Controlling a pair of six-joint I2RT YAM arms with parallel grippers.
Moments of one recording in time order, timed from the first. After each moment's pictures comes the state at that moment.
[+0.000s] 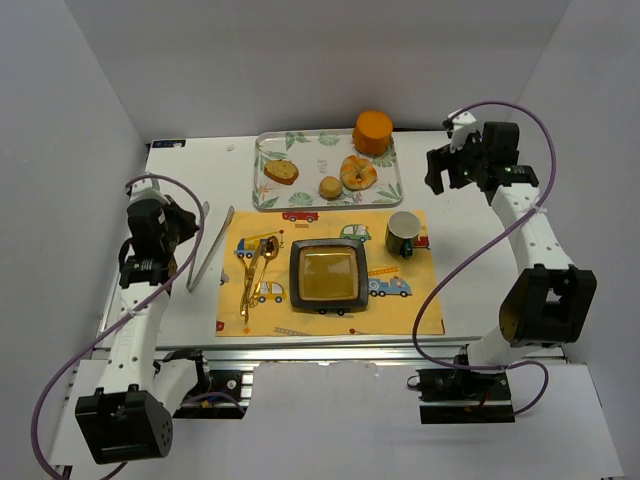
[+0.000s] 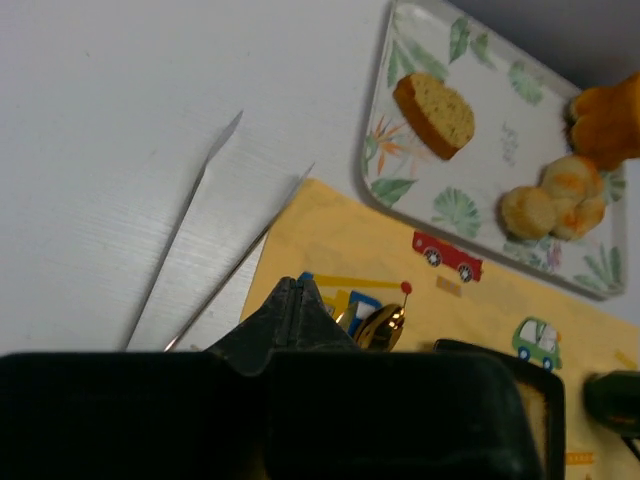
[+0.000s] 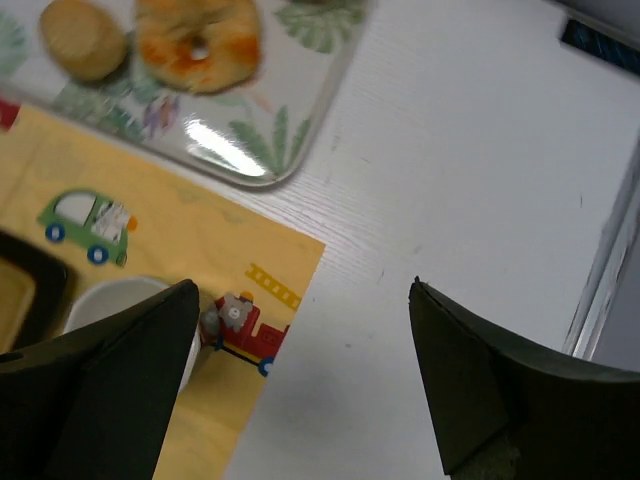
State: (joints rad) left arm 0.09 0.93 0.79 -0.21 0.01 -0.46; right arm 0.02 1.56 1.43 -0.48 -0.30 -0.28
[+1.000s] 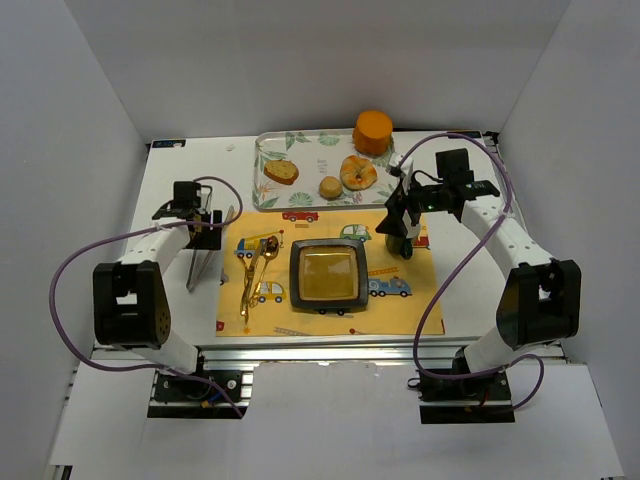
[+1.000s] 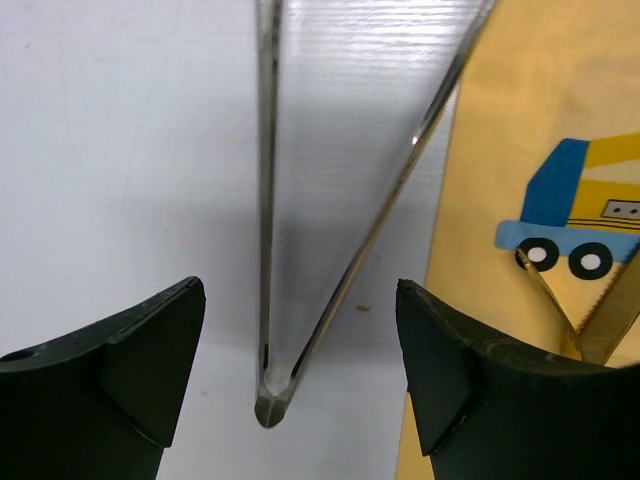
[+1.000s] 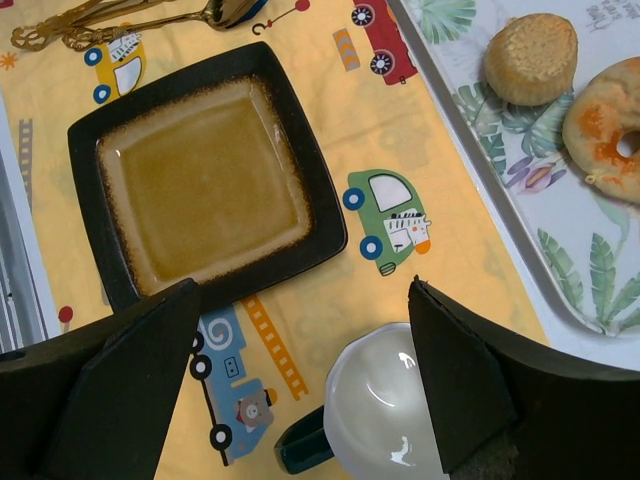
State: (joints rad) left arm 0.00 1.55 1.00 -0.49 -0.17 0.07; right arm 0.21 1.55 1.25 -0.56 -0.89 -0.65
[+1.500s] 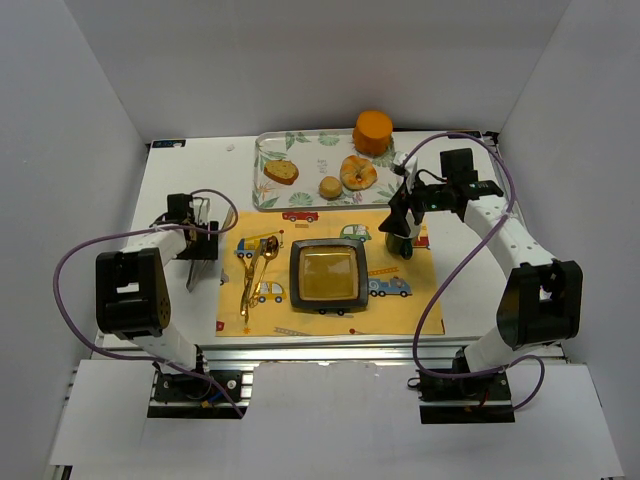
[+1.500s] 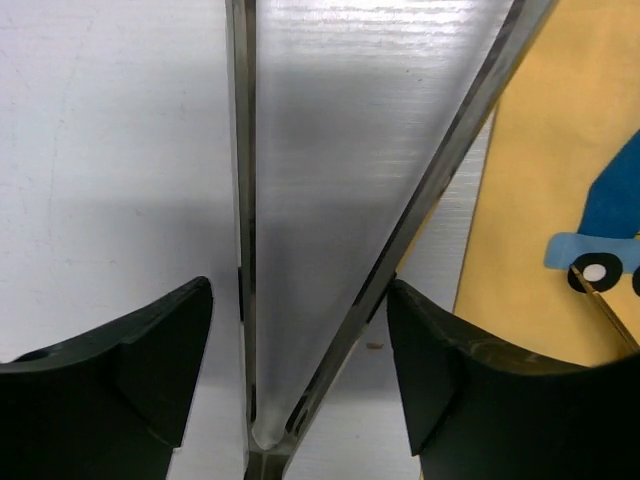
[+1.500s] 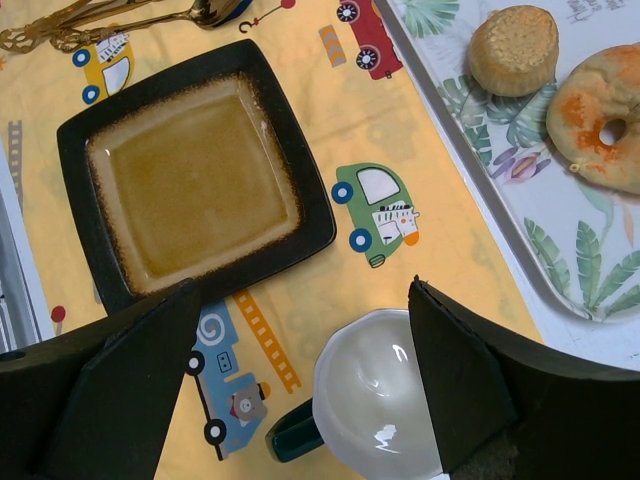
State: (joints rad) left arm 0.09 1.63 0.91 -0.34 -0.03 0.12; right arm 0.19 1.54 1.25 -0.56 -0.89 -0.66
